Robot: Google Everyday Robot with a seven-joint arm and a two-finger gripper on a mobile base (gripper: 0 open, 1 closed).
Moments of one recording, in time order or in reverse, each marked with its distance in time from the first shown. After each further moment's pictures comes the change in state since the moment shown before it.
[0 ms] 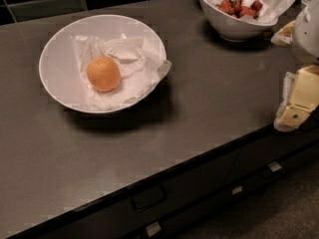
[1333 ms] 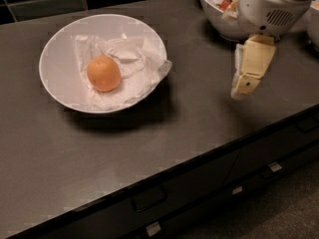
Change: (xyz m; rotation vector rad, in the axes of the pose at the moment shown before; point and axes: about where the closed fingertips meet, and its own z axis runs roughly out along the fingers) arm -0.081 -0.039 0.009 0.004 -0.055 -0.181
